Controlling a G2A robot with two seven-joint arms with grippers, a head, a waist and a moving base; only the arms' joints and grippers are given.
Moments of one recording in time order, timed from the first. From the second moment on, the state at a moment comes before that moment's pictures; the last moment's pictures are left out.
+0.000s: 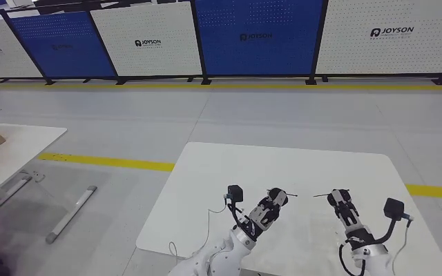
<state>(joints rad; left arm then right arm) 1.38 -1.30 -0.83 -1.57 0.48 -0.34 0.37 -1.71 -1.21 1.42 -1.95 -0.26 -0.01 0.12</state>
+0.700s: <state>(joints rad) 1.36 -1.29 -0.84 -1.58 0.52 -0.34 0.36 -1.72 -1.23 1.37 -1.92 -0.29 -0.17 -0.10</state>
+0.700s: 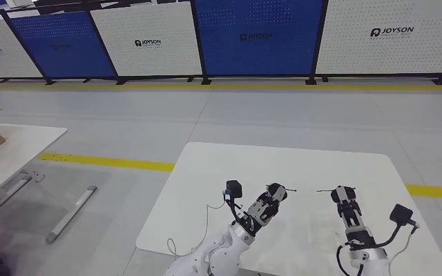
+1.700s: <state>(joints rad) 1.36 -1.29 -0.84 -1.58 0.52 -0.34 0.36 -1.72 -1.25 1.28 -1.83 -0.33 -0.34 -0.22</state>
